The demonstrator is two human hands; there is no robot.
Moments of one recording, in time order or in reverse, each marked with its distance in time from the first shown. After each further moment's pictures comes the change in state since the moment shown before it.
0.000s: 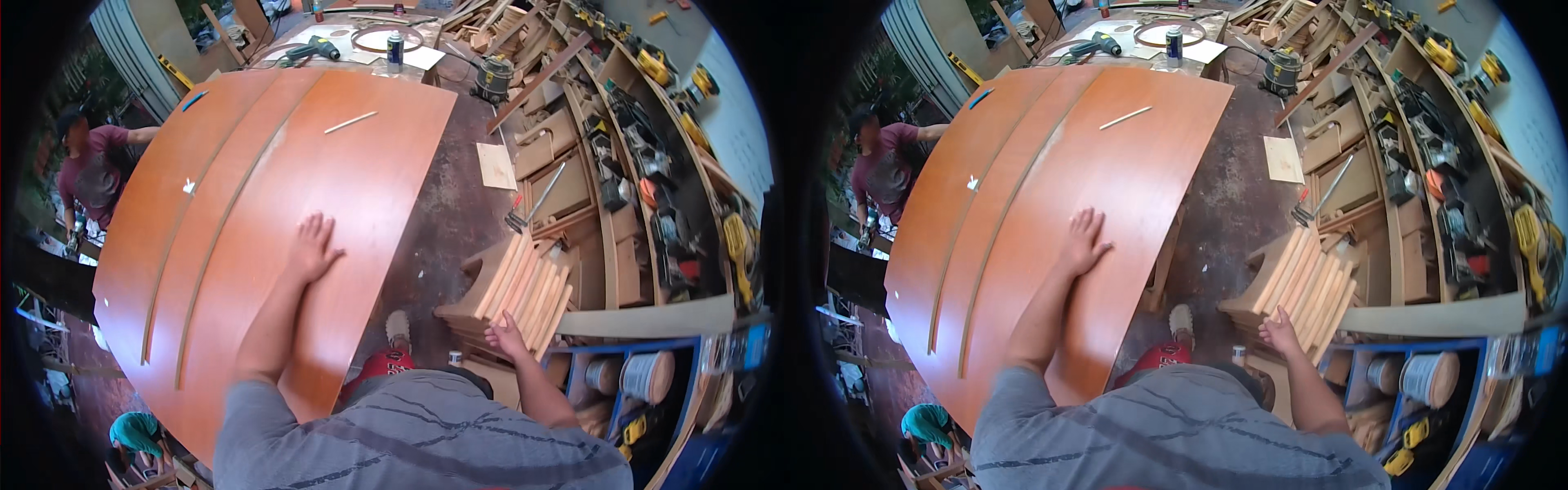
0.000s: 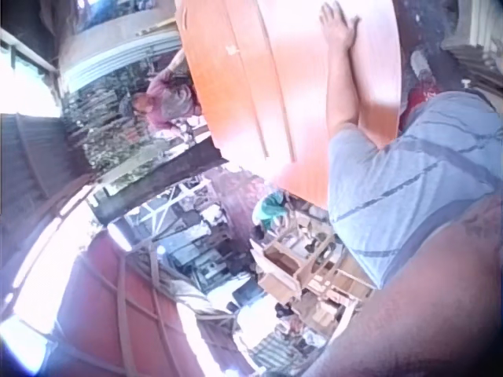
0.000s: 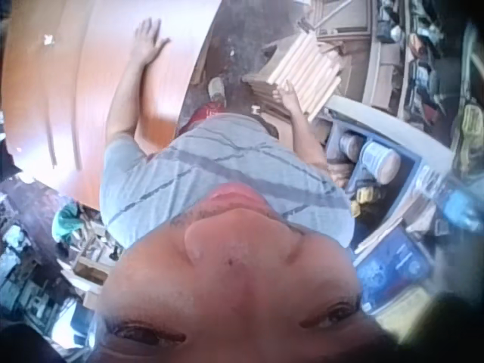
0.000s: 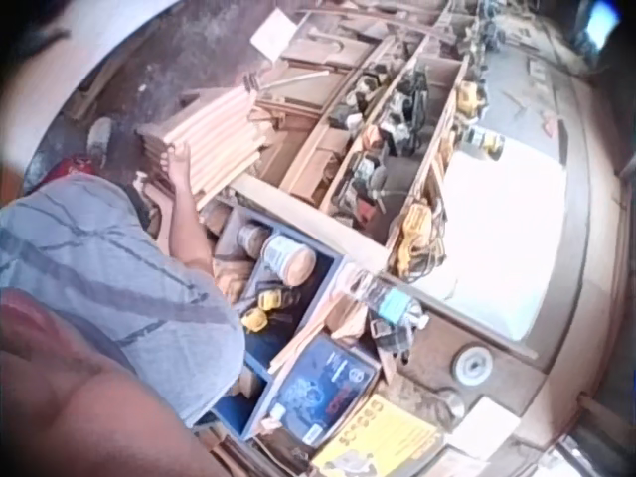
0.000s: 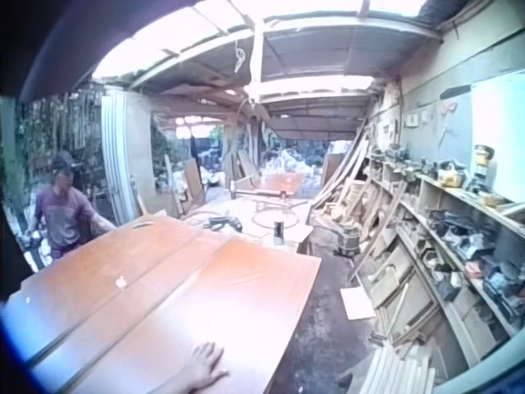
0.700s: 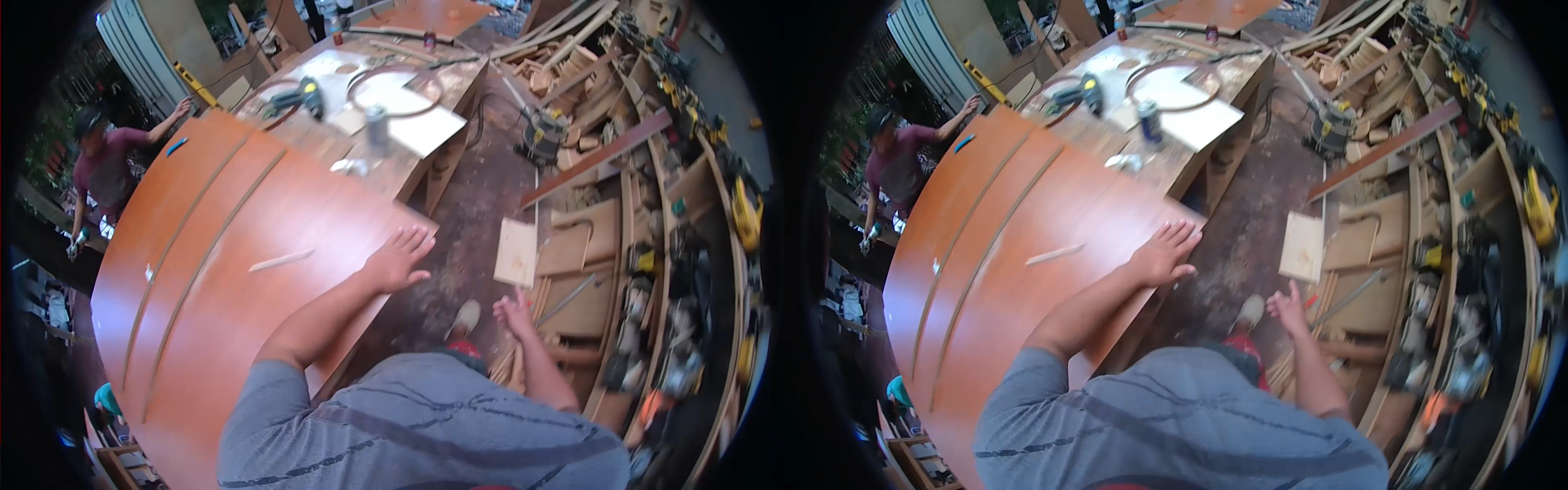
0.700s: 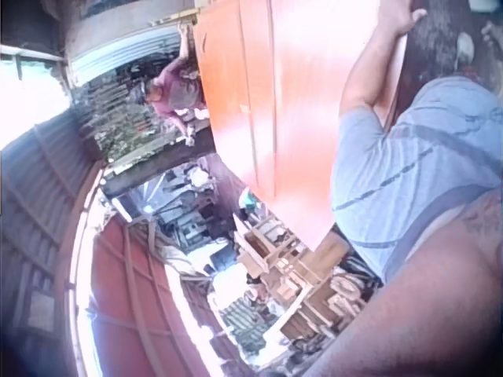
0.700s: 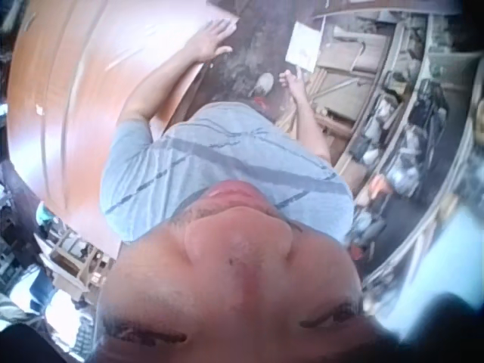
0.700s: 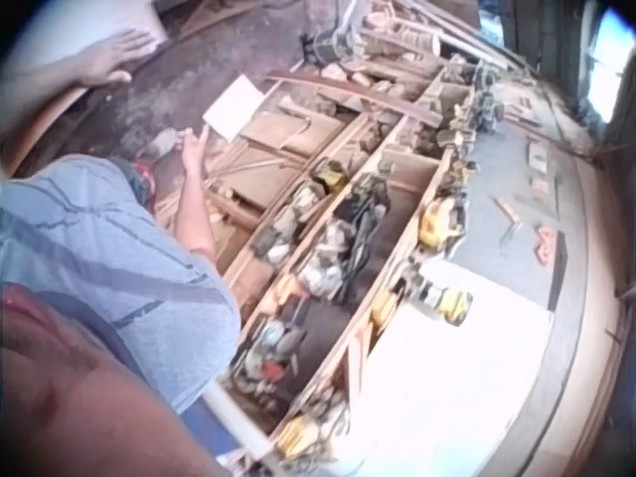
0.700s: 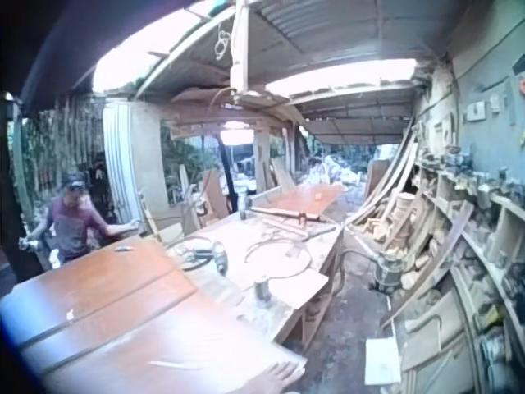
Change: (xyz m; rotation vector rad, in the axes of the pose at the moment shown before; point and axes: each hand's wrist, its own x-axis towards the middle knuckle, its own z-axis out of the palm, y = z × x) left_hand 0.521 0.180 0.068 -0.036 0.003 0.360; right_hand 0.484 -0.409 -0.136 -0.042 -0.190 -0.272
